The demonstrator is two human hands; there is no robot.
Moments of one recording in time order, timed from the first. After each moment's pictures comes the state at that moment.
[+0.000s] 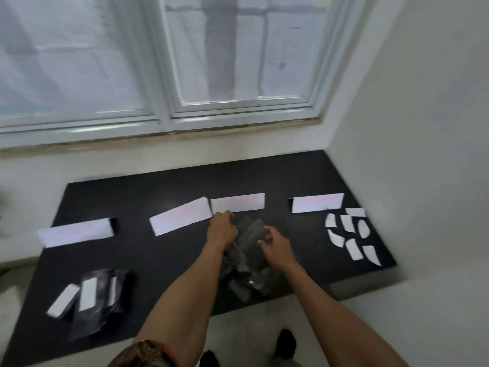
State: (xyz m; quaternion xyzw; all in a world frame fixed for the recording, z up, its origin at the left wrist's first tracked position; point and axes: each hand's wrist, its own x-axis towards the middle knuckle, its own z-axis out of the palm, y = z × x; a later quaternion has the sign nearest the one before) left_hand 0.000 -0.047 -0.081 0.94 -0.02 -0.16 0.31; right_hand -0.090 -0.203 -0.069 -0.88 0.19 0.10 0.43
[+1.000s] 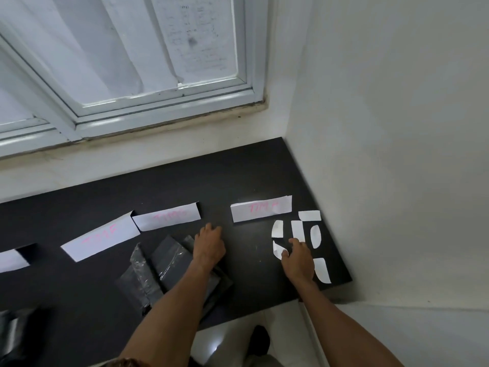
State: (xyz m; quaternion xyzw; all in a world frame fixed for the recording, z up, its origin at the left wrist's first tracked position) left_hand 0.022 -0.287 -0.142 0.98 -0.09 -0.18 0.07; right_hand -0.079 -0.500 -0.159 -0.88 0.33 0.10 0.32
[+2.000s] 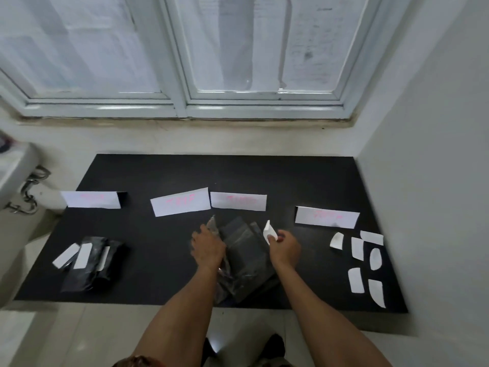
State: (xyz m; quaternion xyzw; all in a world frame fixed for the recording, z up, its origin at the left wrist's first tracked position) left_hand -0.040 -0.119 -0.108 0.90 0.31 -0.10 0.28; right_hand -0.044 -0.296 -0.111 -0.84 0.29 0.03 0.46
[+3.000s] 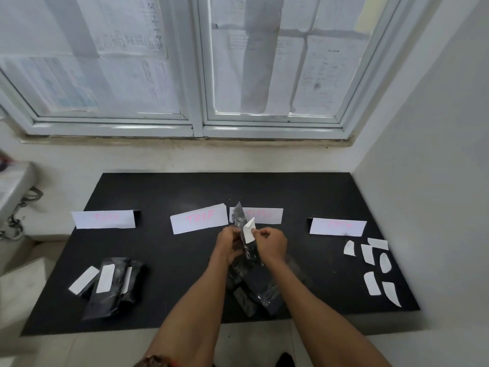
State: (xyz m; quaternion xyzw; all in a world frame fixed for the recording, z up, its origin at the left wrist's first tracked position) left_hand -0.013 -0.046 -0.064 0.52 0.31 -0.24 0.76; right_hand -0.036 -0.158 -0.055 -0.86 0.23 0.01 0.46
